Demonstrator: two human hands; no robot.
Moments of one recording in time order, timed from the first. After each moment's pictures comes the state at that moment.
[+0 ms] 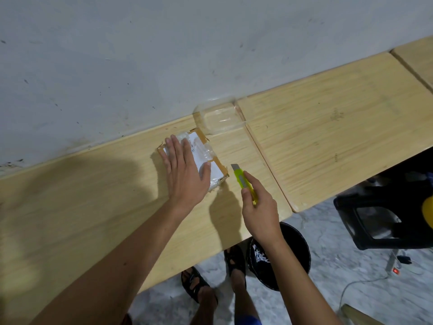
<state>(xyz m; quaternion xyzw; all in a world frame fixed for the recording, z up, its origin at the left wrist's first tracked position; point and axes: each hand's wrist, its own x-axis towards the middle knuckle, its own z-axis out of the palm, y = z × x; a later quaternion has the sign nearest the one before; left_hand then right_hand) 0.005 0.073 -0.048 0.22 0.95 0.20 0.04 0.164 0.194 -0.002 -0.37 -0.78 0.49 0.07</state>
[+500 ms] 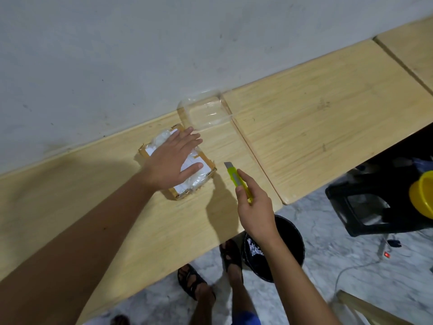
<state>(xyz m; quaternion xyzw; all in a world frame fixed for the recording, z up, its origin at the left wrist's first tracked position) -0.062 0.070 -0.056 0.54 0.82 0.16 0.05 0.178 0.205 -0.007 -0.38 -0.77 0.51 0.07</state>
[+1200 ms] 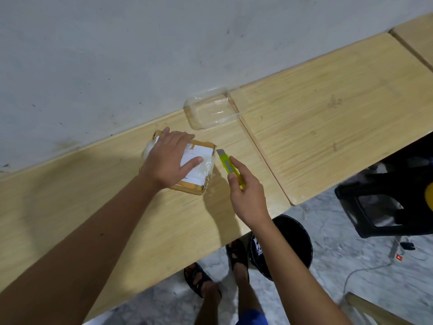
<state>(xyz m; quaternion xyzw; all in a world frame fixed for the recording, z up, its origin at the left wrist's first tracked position) -0.066 0.057 -0.054 0.45 0.87 0.17 0.03 0.140 0.202 -0.015 -0.35 -0.75 0.55 0.08</state>
